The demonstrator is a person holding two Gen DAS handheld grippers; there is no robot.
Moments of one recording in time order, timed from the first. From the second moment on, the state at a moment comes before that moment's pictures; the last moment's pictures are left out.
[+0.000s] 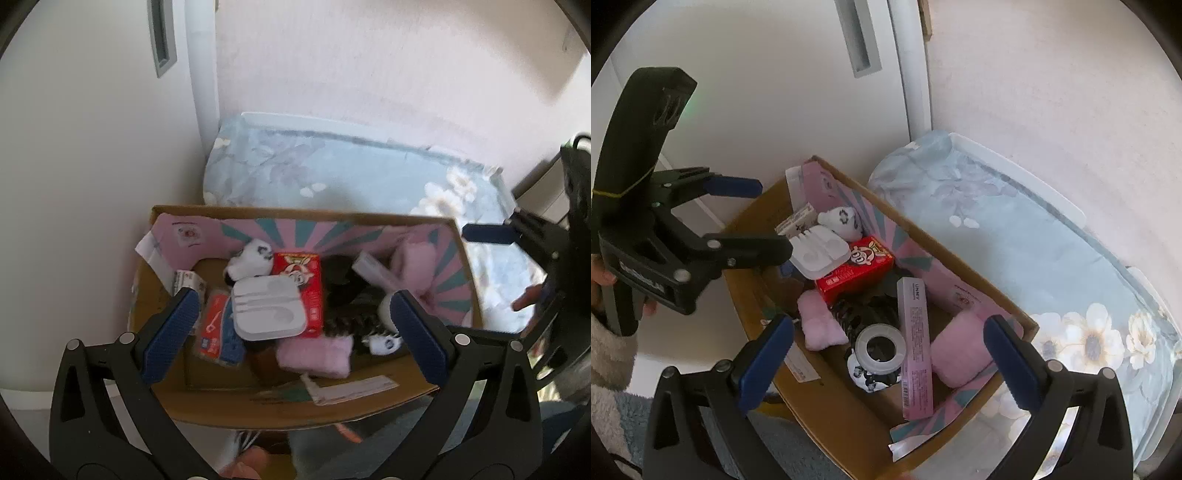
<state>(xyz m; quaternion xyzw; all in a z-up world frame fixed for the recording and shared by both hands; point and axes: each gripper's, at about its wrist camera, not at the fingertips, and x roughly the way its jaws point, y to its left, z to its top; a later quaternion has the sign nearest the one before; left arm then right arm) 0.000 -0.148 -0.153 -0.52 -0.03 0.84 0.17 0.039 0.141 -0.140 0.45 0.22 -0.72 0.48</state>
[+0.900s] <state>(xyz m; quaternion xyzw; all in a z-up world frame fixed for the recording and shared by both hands) -0.027 -0.099 -0.049 -0.41 -0.03 0.90 0.14 0.018 0.235 -0.056 0.44 0.11 -0.87 0.20</state>
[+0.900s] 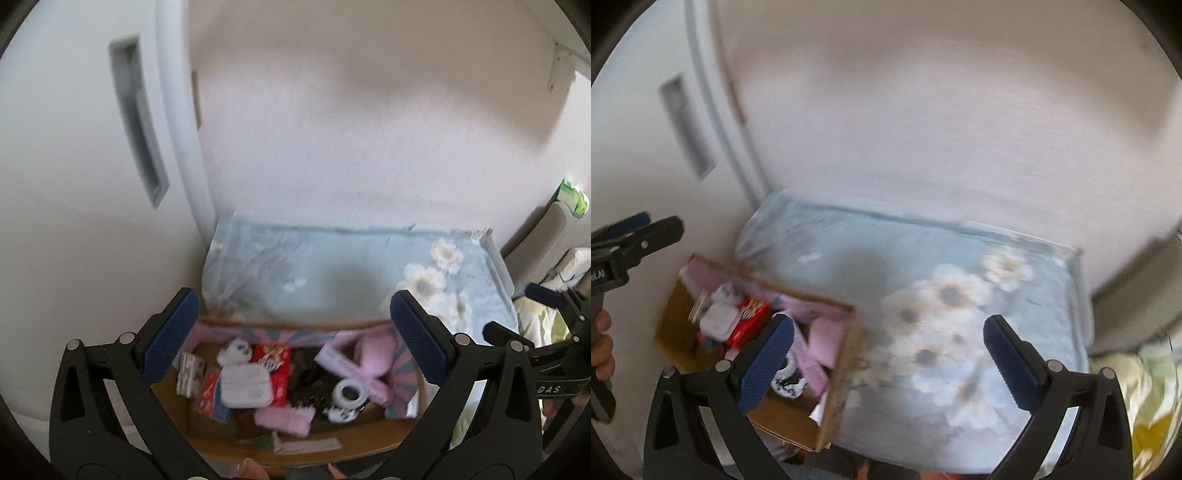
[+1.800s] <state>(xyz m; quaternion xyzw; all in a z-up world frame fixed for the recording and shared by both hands) -0.012 -0.075 -0.011 -0.36 0.01 0.92 0.13 0.027 0.278 -0.023 0.41 0.07 -0.90 0.10</state>
